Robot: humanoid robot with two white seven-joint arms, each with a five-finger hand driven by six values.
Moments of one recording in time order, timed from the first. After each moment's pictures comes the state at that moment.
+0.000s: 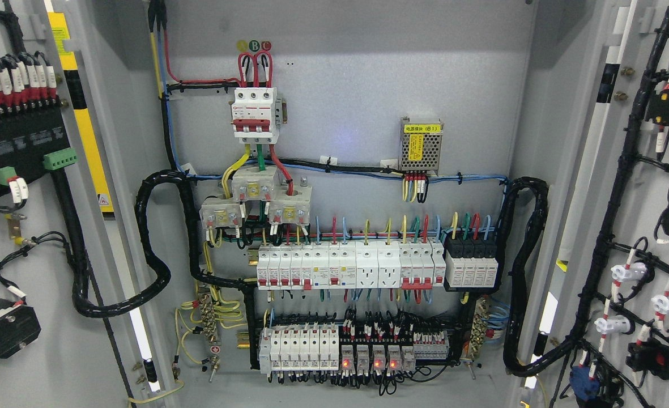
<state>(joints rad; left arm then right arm) 0.36 0.39 0.43 -1.68 0.86 -0.32 -0.61 0.38 -0.10 -0.41 -2.03 -0.49 -0.54 0.43</state>
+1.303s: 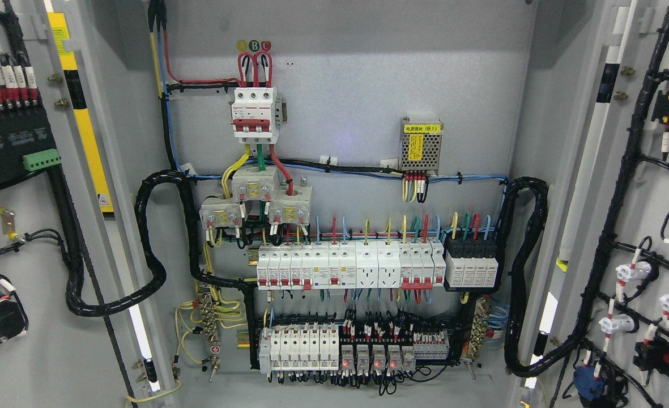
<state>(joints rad) 0.32 0.51 0.46 -1.56 0.99 -0.30 -0.61 0.38 -0.10 -0.45 -2.03 -0.49 -0.54 0.43</state>
